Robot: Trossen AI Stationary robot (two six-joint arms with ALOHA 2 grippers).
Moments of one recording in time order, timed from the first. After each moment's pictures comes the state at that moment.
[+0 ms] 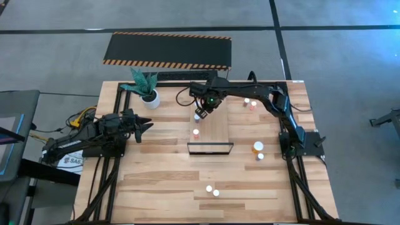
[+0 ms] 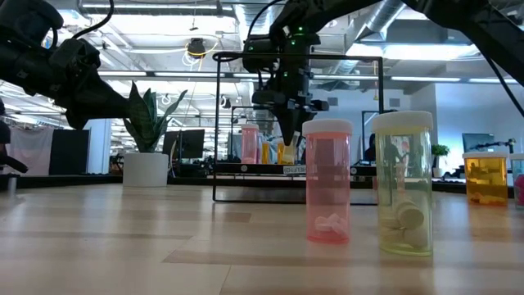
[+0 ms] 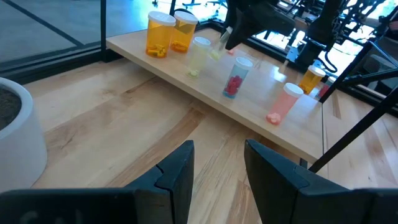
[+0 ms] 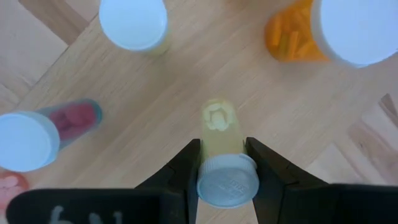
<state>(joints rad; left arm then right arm) 0.30 0.00 0.13 -0.42 -0.07 -0.35 -0.33 2.18 1.99 -1.24 0.14 0.45</state>
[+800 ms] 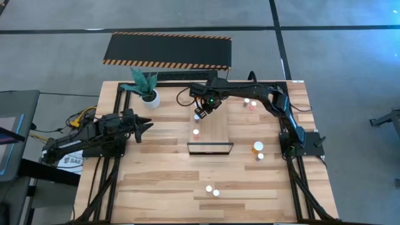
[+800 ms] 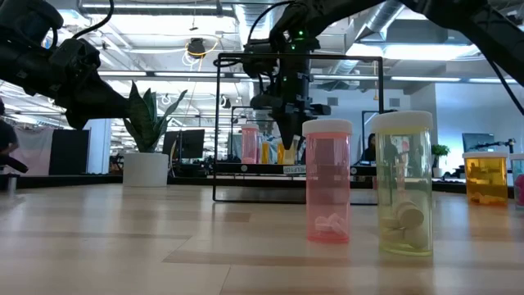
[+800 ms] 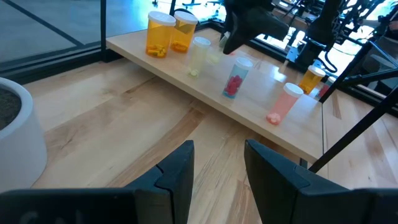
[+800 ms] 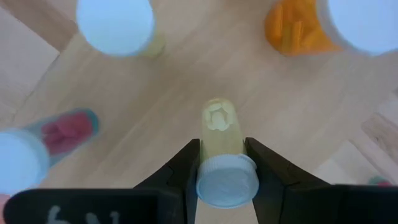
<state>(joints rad) 0.30 0.00 0.13 -0.42 -0.07 -0.35 -0.33 2.18 1.96 -1.21 0.12 0.52</state>
